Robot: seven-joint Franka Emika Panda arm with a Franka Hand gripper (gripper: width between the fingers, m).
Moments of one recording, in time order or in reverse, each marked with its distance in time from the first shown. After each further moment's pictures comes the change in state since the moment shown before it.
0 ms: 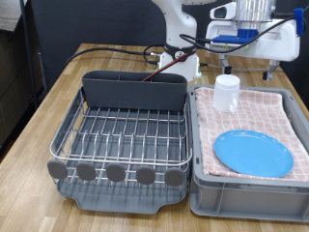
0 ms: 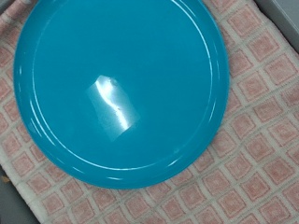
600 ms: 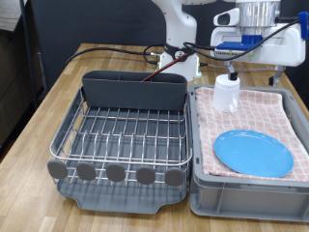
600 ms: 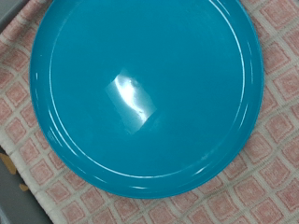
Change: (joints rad) arm 0.000 0.063 -0.004 -0.002 0.099 0.097 -0.047
